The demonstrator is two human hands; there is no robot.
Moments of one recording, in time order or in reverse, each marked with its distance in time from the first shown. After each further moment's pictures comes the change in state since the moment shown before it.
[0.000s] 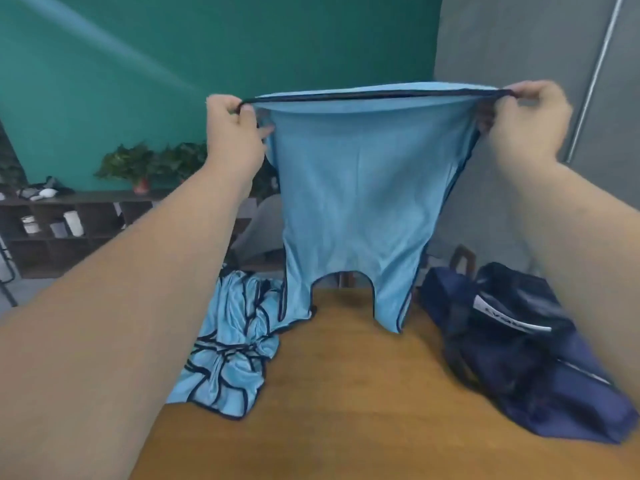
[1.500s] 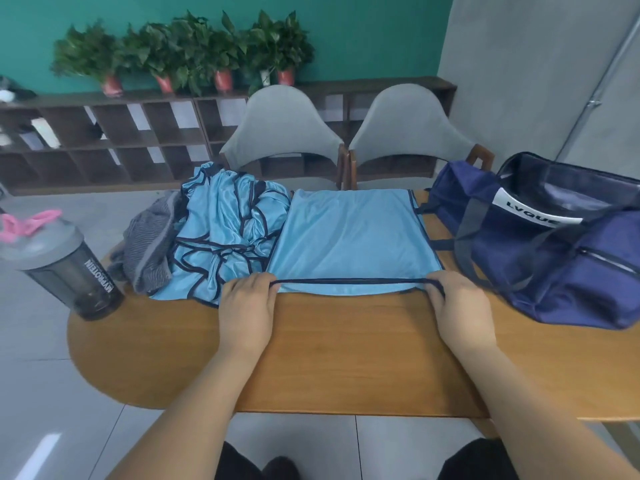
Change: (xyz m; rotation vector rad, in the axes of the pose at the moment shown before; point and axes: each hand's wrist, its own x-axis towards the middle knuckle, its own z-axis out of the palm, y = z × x) left_hand -0.292 -0.286 -0.134 1.160 -0.306 0.302; right_hand -0.299 0.255 -0.171 -0.927 -0.674 -0.200
